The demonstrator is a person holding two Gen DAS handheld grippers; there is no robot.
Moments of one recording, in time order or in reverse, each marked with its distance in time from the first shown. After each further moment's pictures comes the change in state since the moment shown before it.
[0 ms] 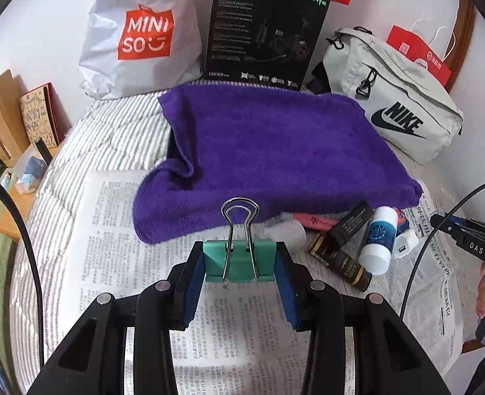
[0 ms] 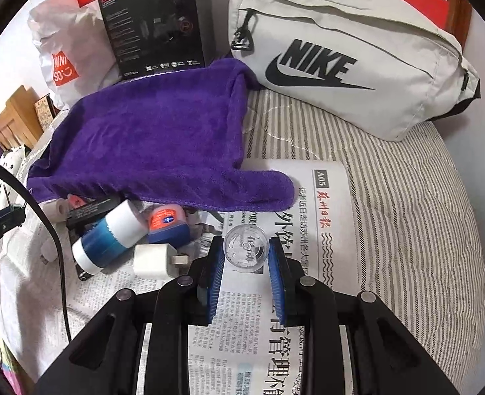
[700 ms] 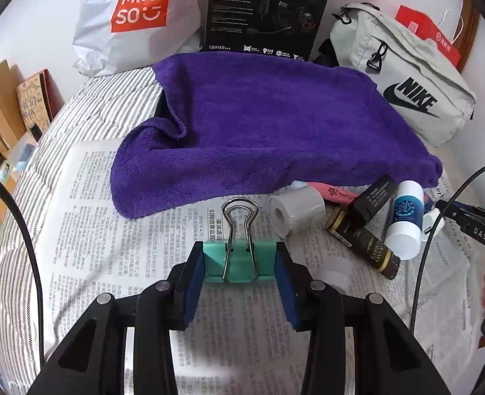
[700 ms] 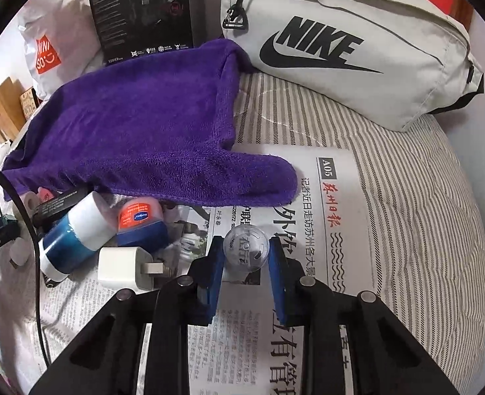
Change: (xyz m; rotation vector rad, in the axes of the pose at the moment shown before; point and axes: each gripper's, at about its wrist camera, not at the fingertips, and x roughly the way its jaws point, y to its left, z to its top) left arm 0.037 -0.003 -0.023 -0.002 0.060 0.016; right arm 0.035 -0.002 -0.010 0.008 0.015 -0.064
